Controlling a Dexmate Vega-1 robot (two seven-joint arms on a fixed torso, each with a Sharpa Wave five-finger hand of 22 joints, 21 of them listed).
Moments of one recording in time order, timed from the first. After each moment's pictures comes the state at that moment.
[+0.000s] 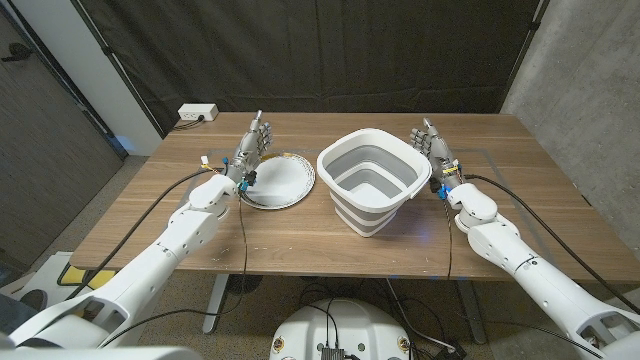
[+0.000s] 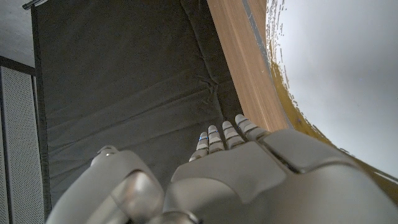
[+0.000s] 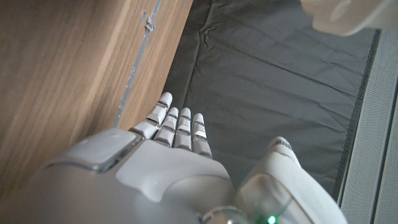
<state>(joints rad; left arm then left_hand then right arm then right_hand) 0.85 0.58 0.37 -1.41 -0.65 -0.19 -0.02 0.32 -0.05 -0.05 0.12 0.34 -0.05 0.04 0.21 0.18 0.01 -0.02 0.22 0.19 -0.02 0.00 0.20 0.18 -0.02 -0.03 0.23 0.18 -0.93 -0.56 -0.36 -1.43 0.58 0.29 -0.06 0.21 -0.05 0.20 -0.01 0.22 0.17 0.08 0.20 0.18 0.17 0.09 0.22 0.19 0.11 0.03 0.20 0.18 0.10 -0.04 0.51 0.17</state>
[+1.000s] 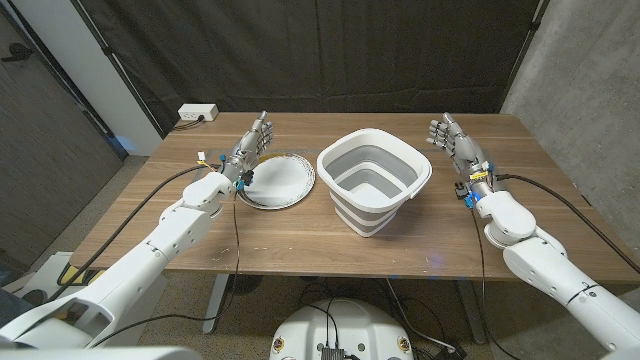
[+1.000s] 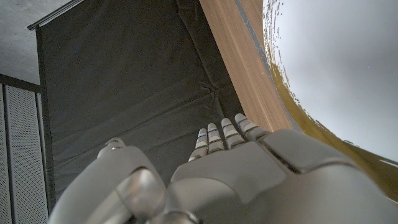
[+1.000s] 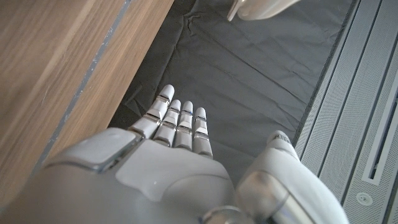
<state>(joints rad) 0.87 0.63 0.37 -1.47 -0.63 -0.16 -0.03 0.37 -0.02 -0.04 0.11 0.34 0.00 0.05 0.22 0.18 0.05 -0.02 0.23 0.19 0.01 0.00 0.20 0.18 0.00 -0.04 0.23 0.18 -1.19 -0.73 -0.21 -1.74 0.47 0.34 -0.18 0.27 -0.03 0.22 -0.05 0.22 0.24 0.05 0.21 0.19 0.26 0.07 0.24 0.19 0.21 -0.01 0.21 0.18 0.20 -0.04 0.50 0.17</state>
